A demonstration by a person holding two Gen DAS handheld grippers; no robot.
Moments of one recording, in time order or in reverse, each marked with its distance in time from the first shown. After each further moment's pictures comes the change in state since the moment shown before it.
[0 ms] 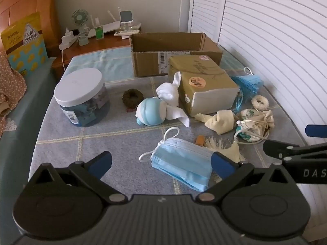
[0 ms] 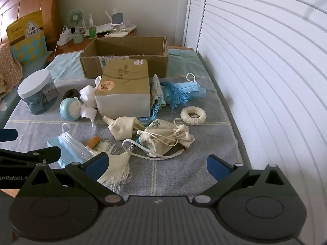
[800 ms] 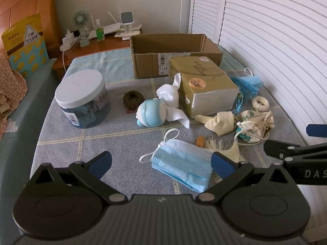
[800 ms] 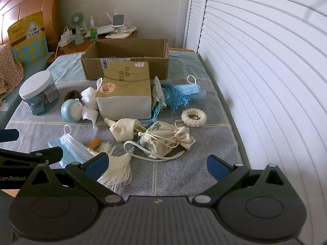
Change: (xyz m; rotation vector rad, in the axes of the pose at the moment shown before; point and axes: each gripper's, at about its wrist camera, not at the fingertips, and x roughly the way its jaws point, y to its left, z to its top) left arm -0.002 0.001 0.000 0.004 -0.010 0.005; right arm -0.003 0.000 0.001 -0.005 -0.003 -0.002
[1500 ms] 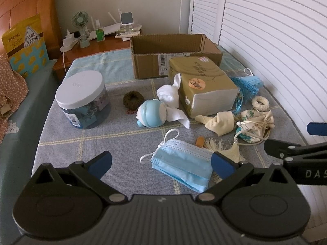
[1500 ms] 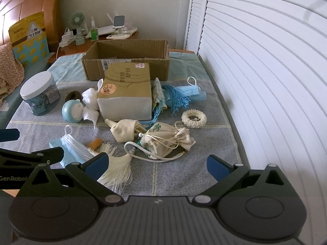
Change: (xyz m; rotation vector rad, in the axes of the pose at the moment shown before) left arm -0.002 -0.004 0.001 0.007 -0.002 0.009; right arm -0.002 0.000 0.000 -0.006 -0.006 0.002
